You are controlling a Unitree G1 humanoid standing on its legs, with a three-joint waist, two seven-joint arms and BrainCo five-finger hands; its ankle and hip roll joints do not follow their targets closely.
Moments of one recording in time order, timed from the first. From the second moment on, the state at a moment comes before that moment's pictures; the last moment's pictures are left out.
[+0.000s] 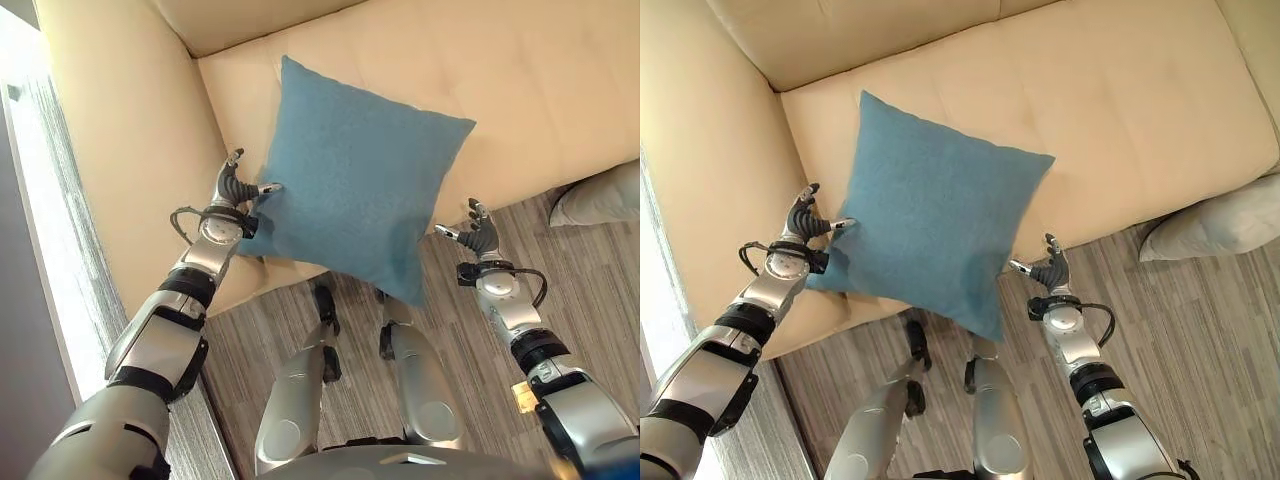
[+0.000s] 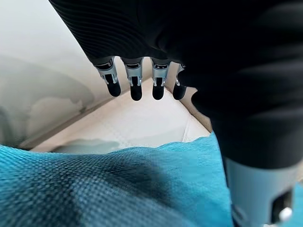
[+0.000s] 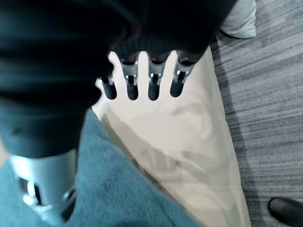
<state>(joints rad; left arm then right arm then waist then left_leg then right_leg) -0.82 0.52 -0.38 0.97 -0.22 -0.14 0.29 -0.48 -0.37 0.28 0.70 0.25 -0.15 -0.34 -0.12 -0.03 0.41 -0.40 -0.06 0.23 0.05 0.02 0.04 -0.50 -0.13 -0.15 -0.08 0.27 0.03</state>
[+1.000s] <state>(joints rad) -0.69 0.30 -0.44 0.86 -0.36 -0.19 0.37 -0.42 -0.24 0.41 0.78 0.26 -0.18 -0.40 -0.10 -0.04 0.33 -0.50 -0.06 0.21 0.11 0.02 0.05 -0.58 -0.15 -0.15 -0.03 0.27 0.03</state>
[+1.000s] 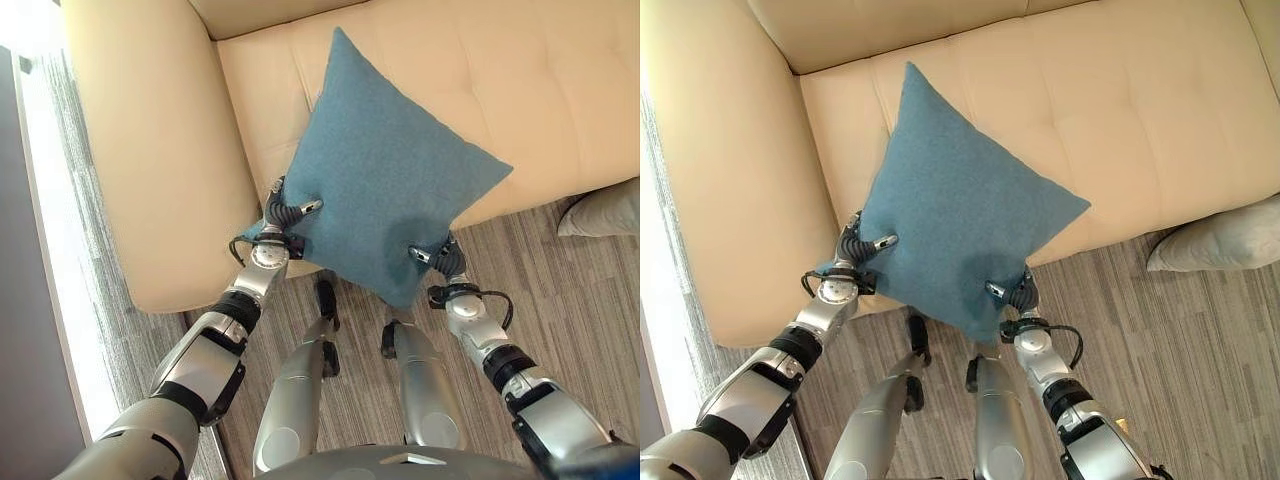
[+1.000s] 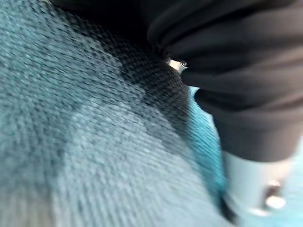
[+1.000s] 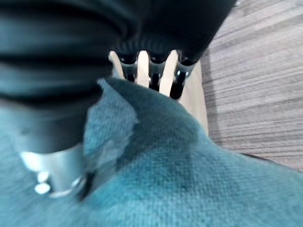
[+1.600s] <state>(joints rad) -0.28 0.24 -0.39 0.49 -0.46 -0.20 0.39 -0.19 -0.29 0.30 0.42 0.29 -0.19 -0.44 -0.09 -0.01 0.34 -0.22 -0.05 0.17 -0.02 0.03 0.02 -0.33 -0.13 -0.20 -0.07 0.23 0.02</state>
